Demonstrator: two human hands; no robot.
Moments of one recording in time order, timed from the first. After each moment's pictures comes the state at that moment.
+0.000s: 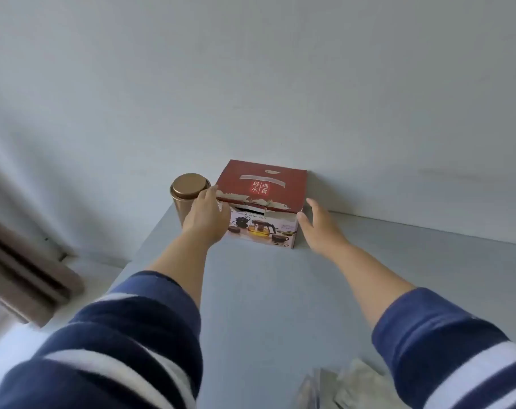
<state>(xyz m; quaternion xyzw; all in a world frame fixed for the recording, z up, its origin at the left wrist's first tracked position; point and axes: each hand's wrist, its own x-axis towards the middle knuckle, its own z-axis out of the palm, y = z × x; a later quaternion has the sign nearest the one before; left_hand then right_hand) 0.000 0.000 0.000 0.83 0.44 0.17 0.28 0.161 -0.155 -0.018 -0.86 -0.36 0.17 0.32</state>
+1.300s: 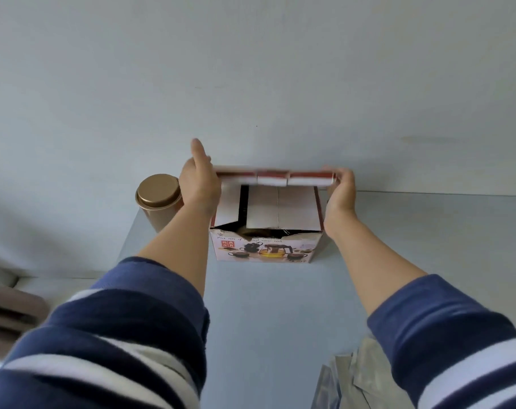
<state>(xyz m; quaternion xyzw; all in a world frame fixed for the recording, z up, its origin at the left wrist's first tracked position) 0.064 0.033 0.023 0.62 0.44 0.32 0.56 0.172 -0.134 0.011 -0.61 0.03 0.17 0.77</state>
